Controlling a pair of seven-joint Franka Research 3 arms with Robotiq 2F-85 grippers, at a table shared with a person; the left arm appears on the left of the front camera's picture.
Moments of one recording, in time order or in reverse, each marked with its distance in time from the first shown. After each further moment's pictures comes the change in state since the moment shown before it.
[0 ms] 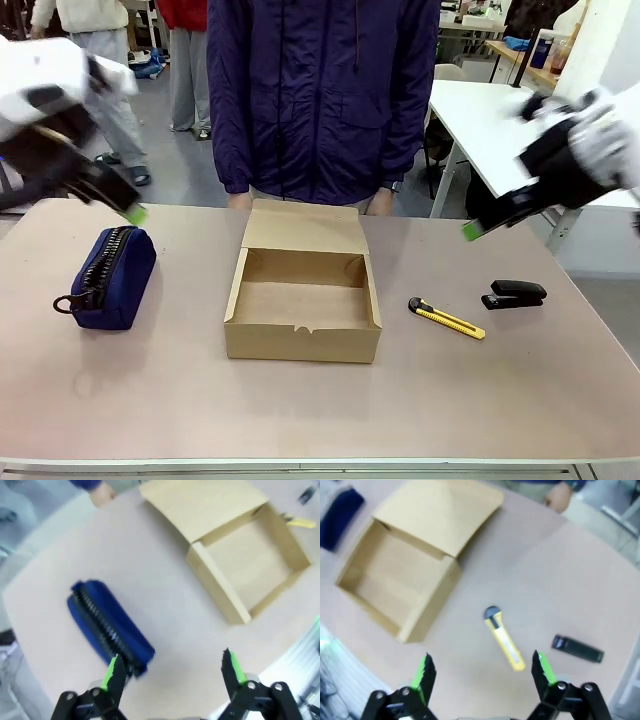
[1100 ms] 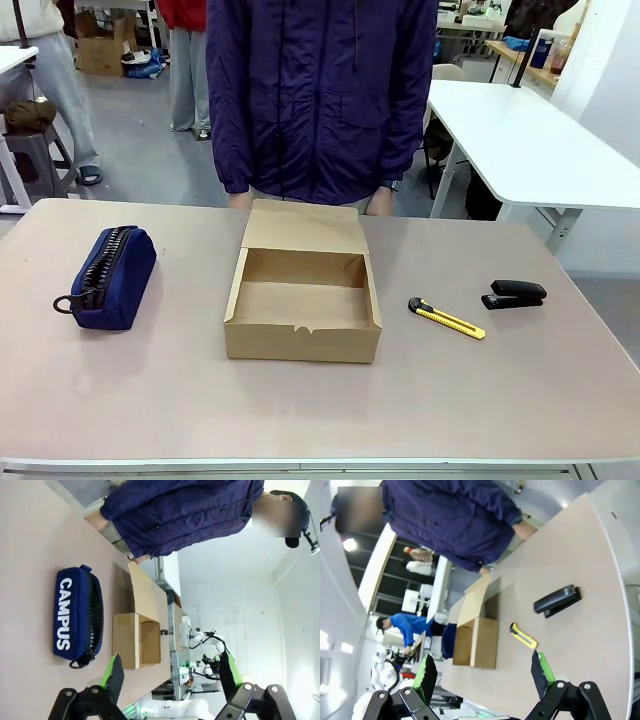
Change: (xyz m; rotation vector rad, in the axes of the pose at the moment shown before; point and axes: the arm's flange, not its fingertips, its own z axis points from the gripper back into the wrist) left arm -0.187 0.237 0.034 -0.790 -0.522 0.980; right arm -0.250 -0.259 0.109 0.542 -0.526 -0.863
